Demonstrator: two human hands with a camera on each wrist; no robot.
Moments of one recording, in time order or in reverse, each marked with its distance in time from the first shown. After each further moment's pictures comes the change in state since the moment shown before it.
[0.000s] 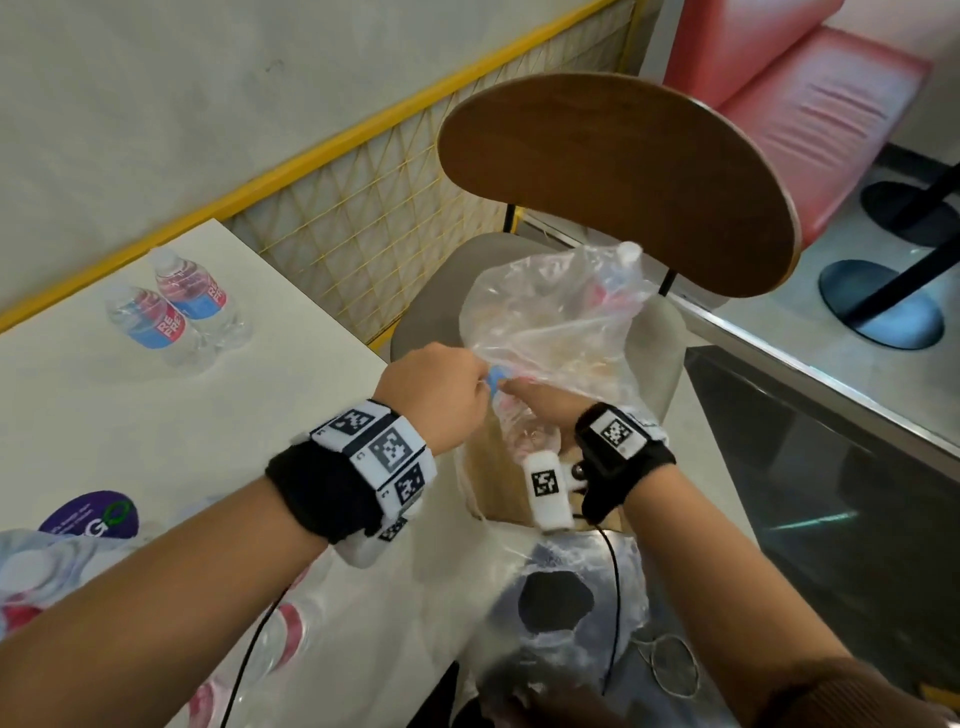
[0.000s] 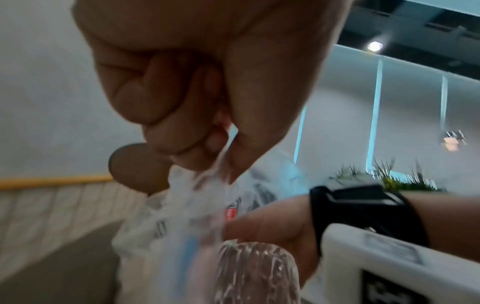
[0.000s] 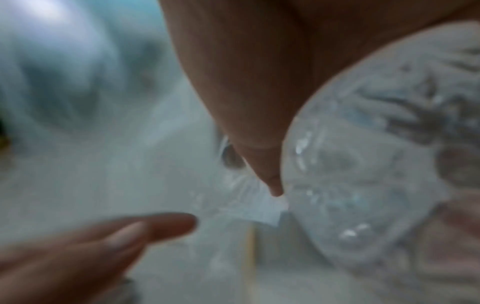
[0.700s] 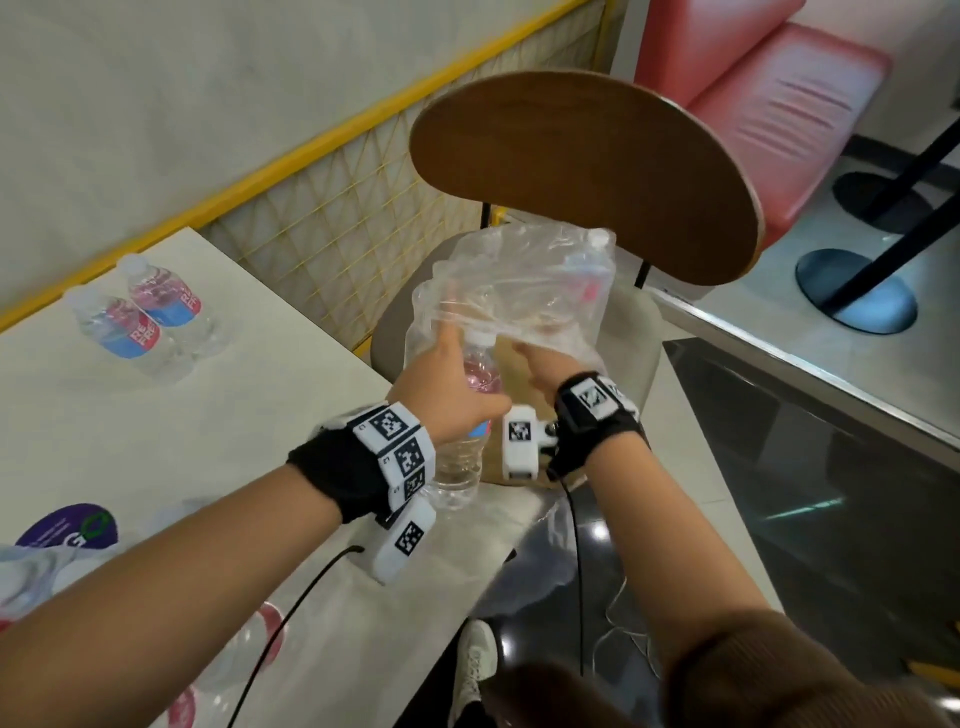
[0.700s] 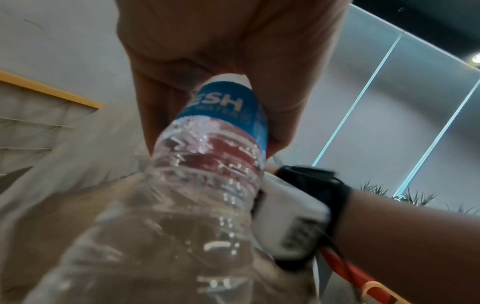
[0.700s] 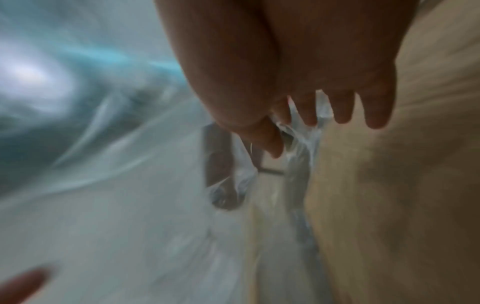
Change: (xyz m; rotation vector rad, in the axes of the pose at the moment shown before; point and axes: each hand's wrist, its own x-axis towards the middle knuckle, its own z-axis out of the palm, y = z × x) left_hand 0.011 0.018 0.031 -0.589 0.005 -0.094; right_hand -0.041 -0.033 -0.006 0.140 0.433 -0.093
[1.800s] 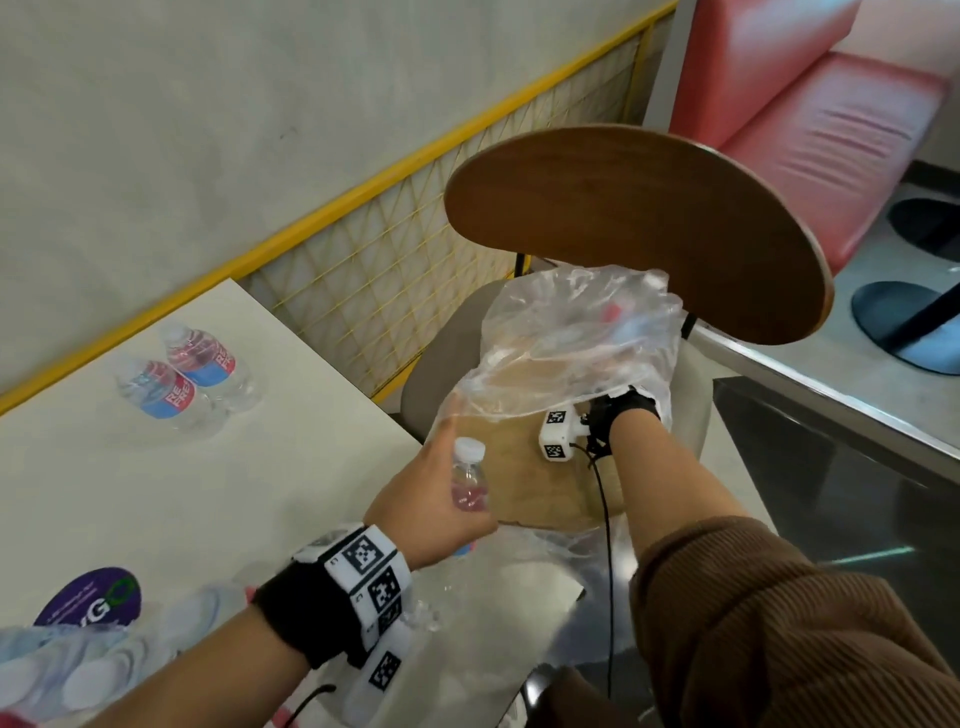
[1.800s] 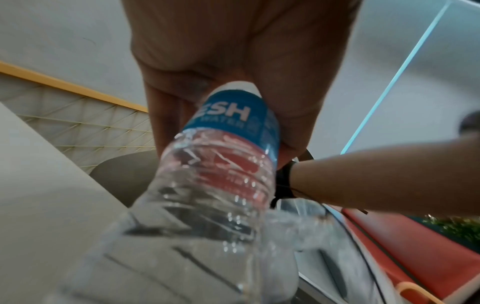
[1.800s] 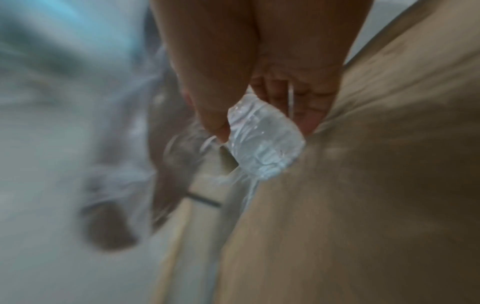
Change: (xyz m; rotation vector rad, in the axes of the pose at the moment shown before) left_hand -0.001 -0.051 -0.009 -0.138 -0.103 -0.013; right_hand 0.105 -0.035 -0.027 -0.244 0.184 0.019
